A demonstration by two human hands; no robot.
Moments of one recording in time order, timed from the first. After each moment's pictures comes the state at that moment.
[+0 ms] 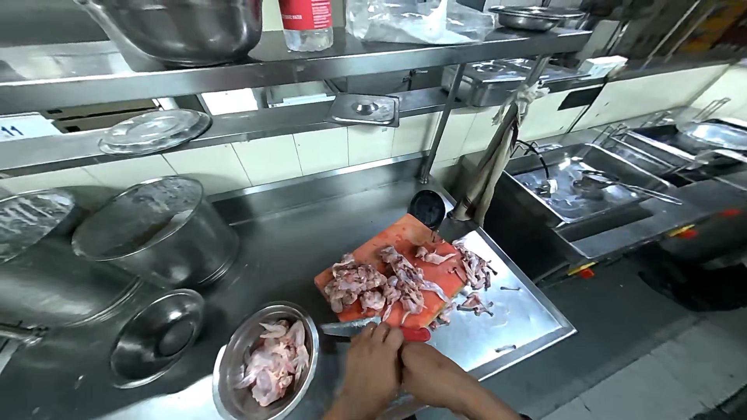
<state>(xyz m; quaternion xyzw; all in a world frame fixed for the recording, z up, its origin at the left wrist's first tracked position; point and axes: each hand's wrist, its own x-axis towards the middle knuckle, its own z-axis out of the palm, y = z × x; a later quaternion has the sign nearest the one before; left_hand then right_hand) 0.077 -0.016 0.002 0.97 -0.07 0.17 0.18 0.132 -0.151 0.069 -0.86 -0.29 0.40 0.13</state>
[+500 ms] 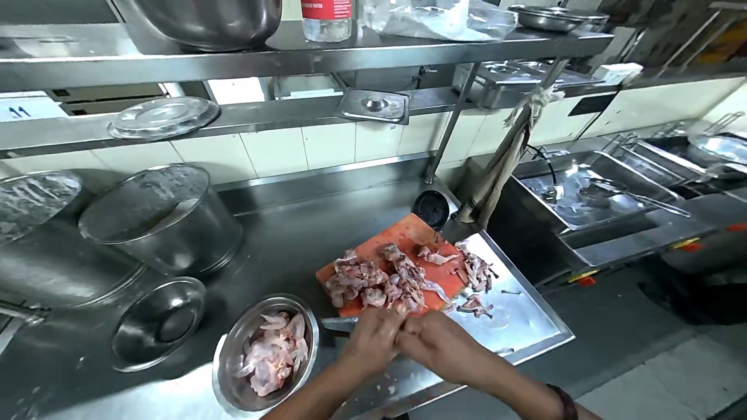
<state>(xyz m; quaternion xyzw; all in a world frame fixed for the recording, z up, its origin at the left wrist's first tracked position) 0.100 0.005 0.055 0.76 -0.04 0.00 0.65 0.159 -0.170 0.105 -0.82 -0.41 0.23 0.32</state>
